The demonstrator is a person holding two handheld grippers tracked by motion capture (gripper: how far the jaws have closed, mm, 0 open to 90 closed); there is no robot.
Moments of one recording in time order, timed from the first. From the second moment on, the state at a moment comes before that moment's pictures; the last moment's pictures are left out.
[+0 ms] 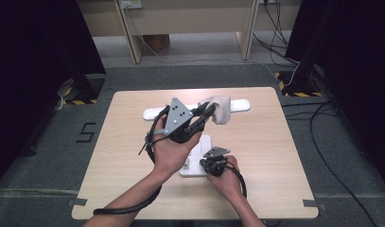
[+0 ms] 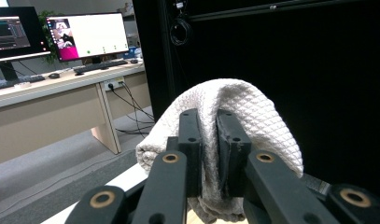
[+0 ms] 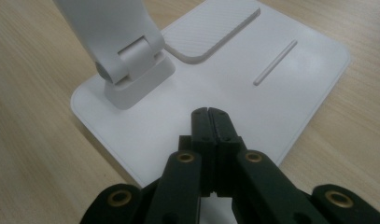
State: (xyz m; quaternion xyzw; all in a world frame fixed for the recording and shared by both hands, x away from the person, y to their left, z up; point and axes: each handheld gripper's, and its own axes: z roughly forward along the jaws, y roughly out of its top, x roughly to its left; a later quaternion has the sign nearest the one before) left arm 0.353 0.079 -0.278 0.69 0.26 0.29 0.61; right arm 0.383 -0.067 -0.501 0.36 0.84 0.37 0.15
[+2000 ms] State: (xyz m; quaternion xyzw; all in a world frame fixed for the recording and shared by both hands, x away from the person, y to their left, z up) left arm 0.362 0.026 -0.274 0.70 0.25 0.28 0.60; right arm 0.382 -0.069 -0.503 0.36 0.83 0.39 0.15
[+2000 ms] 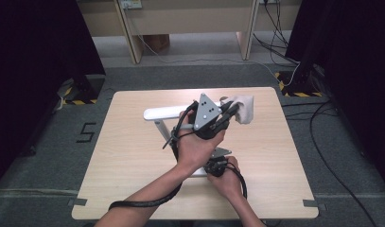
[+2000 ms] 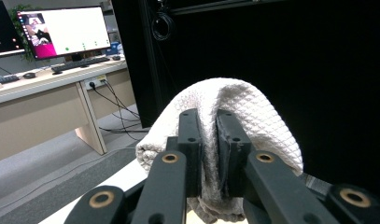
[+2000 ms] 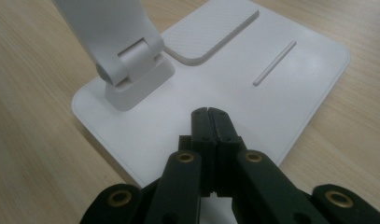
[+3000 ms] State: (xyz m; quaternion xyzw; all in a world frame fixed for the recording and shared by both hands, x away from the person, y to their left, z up) left arm 0.365 0.007 -0.272 0.71 0.24 0.28 0.59; right arm 0.384 -0.066 -0.502 0.36 0.84 0.38 0.15
